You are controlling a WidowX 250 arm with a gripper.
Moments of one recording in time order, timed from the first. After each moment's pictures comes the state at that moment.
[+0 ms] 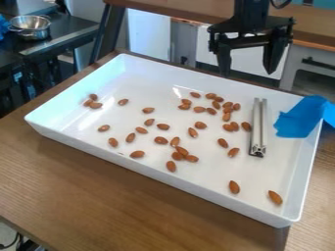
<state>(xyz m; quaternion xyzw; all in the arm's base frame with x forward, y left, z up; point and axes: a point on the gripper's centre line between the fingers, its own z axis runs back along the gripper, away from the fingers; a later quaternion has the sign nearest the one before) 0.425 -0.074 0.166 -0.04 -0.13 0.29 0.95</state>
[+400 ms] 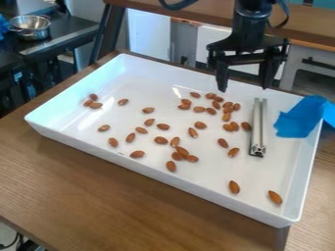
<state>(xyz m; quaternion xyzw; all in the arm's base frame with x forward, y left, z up) 0.431 -0.071 0.141 -0.02 -0.14 0.29 0.95</state>
